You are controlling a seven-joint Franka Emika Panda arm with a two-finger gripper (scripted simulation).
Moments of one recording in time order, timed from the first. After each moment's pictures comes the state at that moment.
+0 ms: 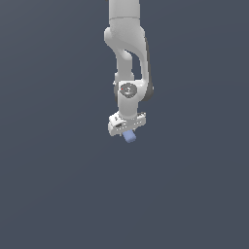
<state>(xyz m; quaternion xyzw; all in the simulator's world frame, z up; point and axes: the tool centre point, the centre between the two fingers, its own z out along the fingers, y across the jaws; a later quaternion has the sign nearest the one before) -0.102 0.015 0.027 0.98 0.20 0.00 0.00</state>
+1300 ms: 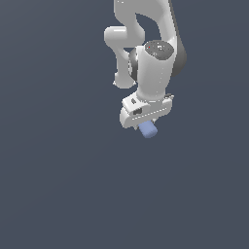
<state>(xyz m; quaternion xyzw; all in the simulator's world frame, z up) -0.021 0.082 0.200 0.98 0.20 0.00 0.00</state>
